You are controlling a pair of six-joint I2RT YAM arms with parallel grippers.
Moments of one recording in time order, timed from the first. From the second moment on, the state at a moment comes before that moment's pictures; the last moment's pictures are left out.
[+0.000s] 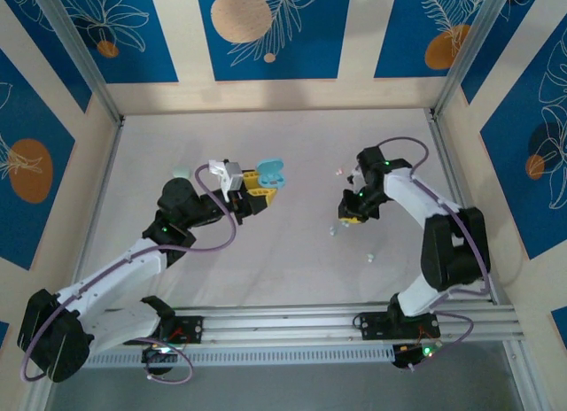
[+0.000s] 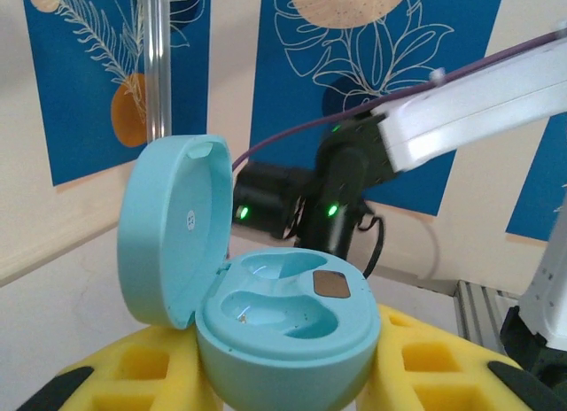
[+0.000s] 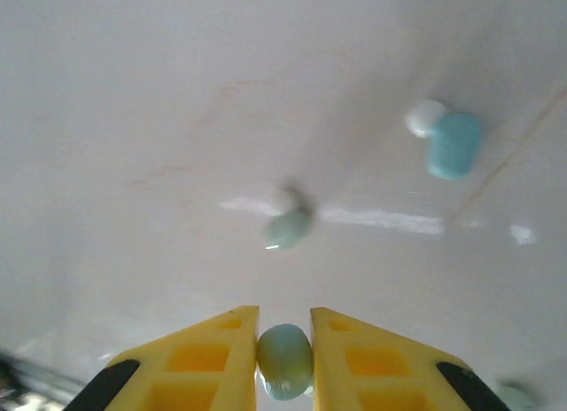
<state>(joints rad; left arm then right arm) -0.62 1.05 0.68 0.48 0.55 -0.16 0.21 1.56 1.10 -0.95 -0.40 0.34</state>
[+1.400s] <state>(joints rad) -0.62 1.12 0.67 0.47 0.50 -0.07 0.24 1.47 1.03 -0.03 -1.27 1.15</state>
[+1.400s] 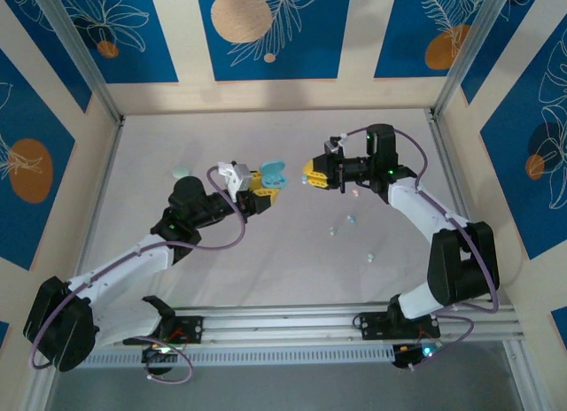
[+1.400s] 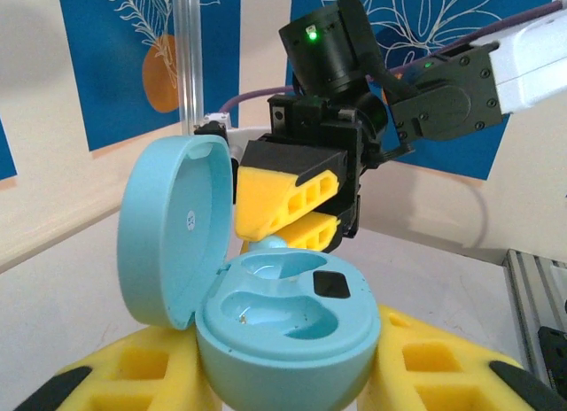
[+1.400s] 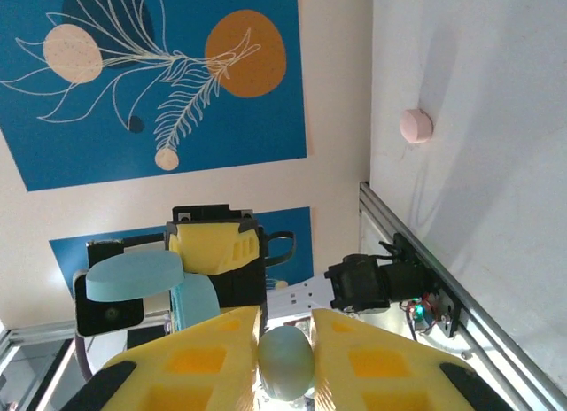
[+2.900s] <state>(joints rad) -0.62 1.18 0.68 0.56 0.59 -0.12 0.44 1.36 1.24 -0.39 -1.05 0.67</state>
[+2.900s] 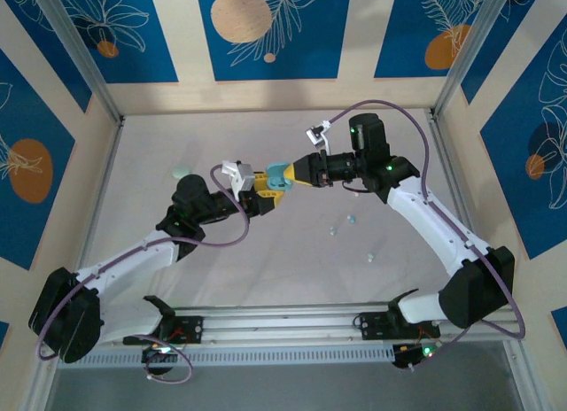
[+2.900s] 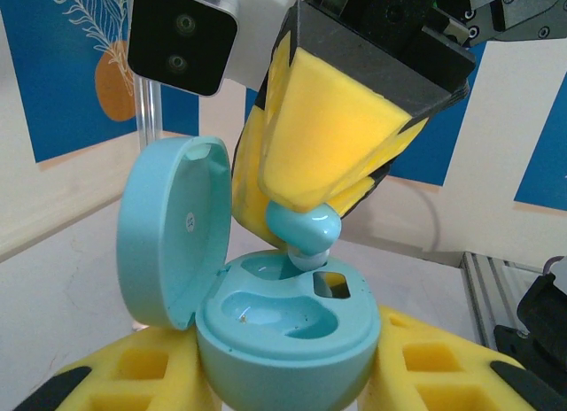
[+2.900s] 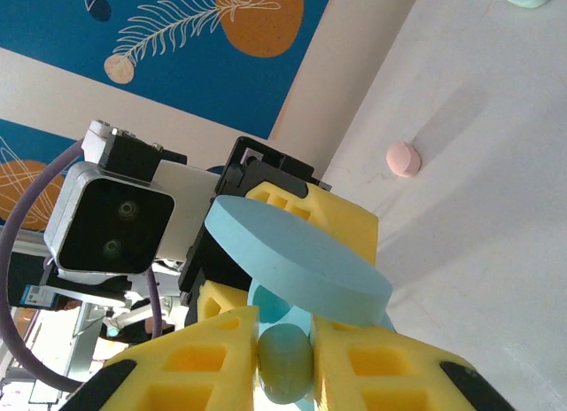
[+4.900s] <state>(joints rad) -0.62 1.15 0.68 0.56 0.59 -0.13 0.41 1.24 1.35 -0.66 -0.80 0.52</state>
